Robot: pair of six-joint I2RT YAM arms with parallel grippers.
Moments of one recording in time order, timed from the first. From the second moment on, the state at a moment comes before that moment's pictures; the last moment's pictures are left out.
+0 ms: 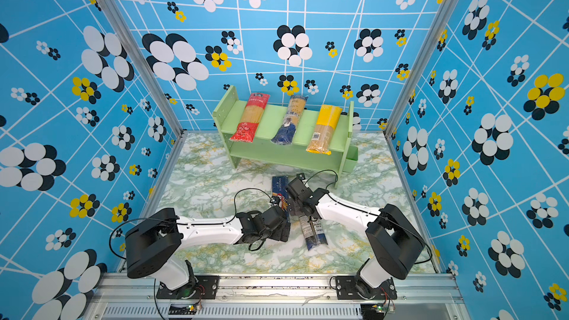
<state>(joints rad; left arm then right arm) -1.07 1.63 0.82 -0.24 -0.21 -0.76 0.77 1.55 0.94 -0.53 0.39 0.46</state>
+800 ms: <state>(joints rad) -1.01 1.50 0.62 -0.10 -0.26 -0.66 0.75 1.52 0.91 -0.53 0.39 0.46</state>
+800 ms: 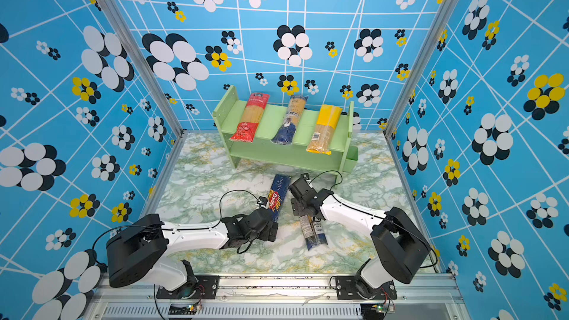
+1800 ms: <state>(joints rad) -0.99 1.55 0.66 -0.10 -0.31 -0.58 0.74 1.52 0.91 -0.53 0.39 0.46</state>
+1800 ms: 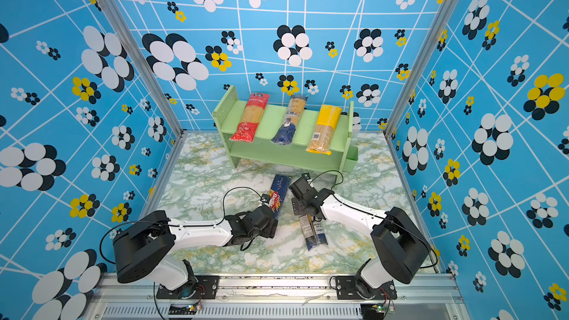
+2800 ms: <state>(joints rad) -0.97 1.55 0.66 -0.07 -0.31 -0.58 0.74 1.52 0.91 -0.53 0.39 0.46</state>
